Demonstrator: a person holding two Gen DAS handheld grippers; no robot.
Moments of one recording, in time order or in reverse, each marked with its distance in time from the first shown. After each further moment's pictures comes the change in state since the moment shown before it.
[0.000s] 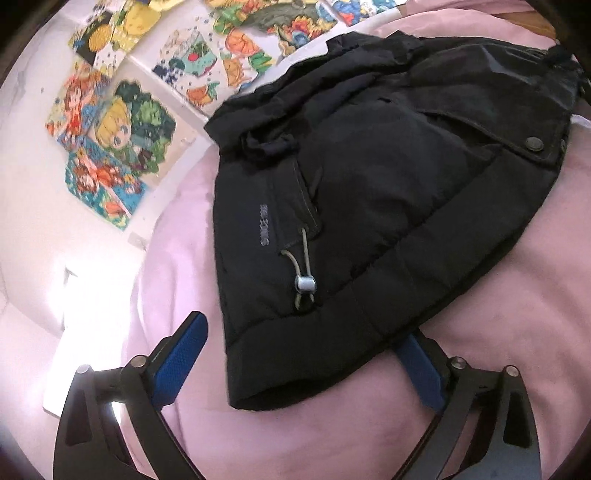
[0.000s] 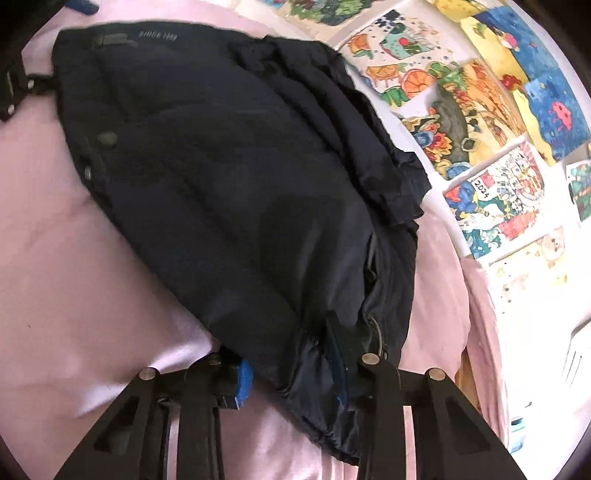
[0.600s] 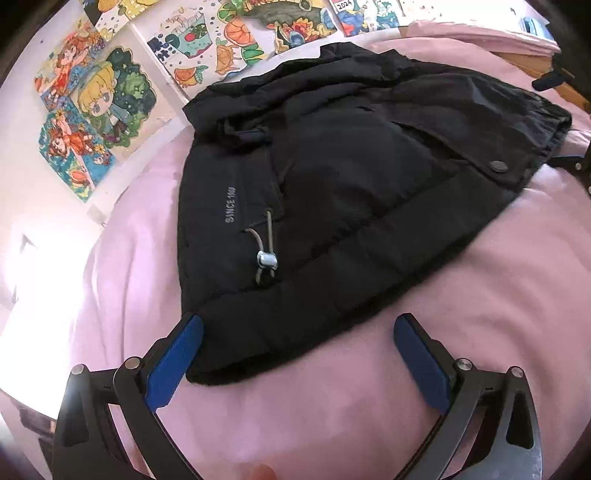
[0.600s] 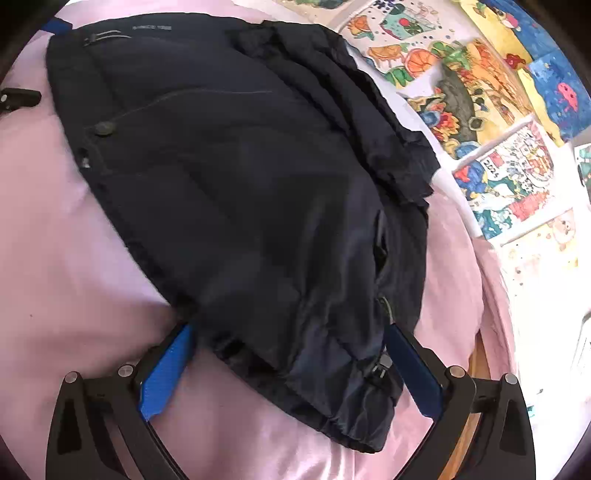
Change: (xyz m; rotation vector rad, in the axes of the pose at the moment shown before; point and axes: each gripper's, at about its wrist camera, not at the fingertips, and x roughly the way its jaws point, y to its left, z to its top) left arm -0.011 0.001 -0.011 -0.133 0.004 -0.204; right arm 0.010 0.004 -0.010 -0.004 0.082 0.003
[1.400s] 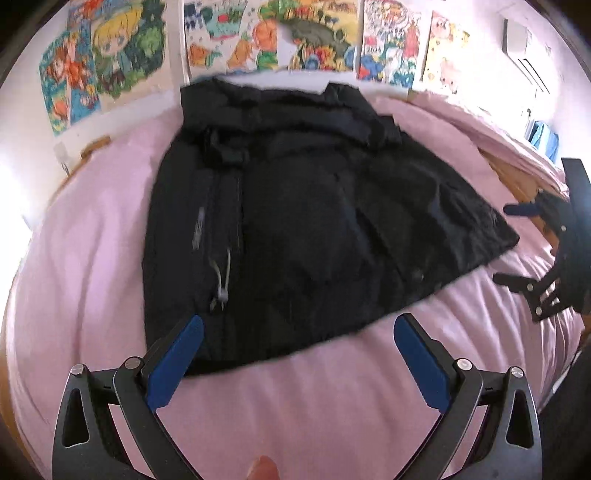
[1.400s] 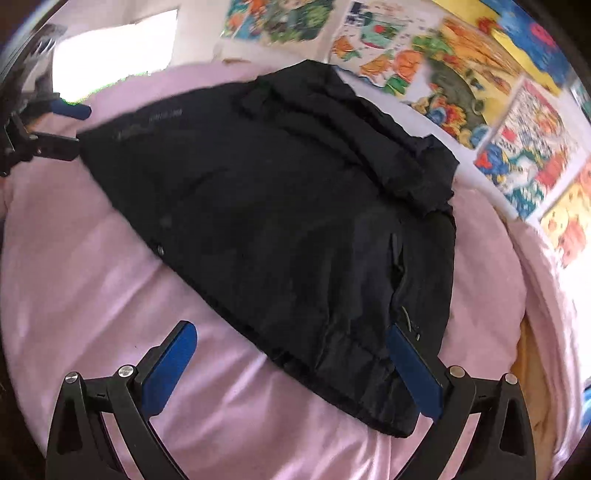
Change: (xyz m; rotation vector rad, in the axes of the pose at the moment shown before) left arm -0.050 0.019 0.042 -0.336 0.002 -0.329; right arm -0.048 -0.021 0.009 0.144 -0.118 0.267
